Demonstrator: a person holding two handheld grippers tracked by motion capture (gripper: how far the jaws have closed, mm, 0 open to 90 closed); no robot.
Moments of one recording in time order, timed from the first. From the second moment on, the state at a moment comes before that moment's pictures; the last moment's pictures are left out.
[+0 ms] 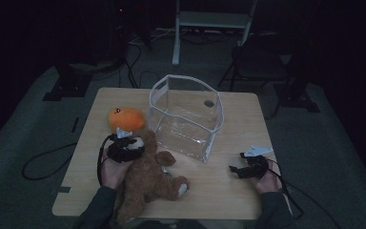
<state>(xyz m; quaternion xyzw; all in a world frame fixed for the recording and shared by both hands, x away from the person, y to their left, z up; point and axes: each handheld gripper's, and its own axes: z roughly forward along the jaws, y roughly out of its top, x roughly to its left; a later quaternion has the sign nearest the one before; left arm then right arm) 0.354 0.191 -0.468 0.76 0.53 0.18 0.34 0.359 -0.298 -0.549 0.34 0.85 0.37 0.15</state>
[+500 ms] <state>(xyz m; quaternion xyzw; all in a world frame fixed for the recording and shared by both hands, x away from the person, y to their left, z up) 0.327 0.206 -0.436 0.73 0.48 0.22 0.44 0.359 -0.298 -0.549 0.34 0.85 0.37 0.15</state>
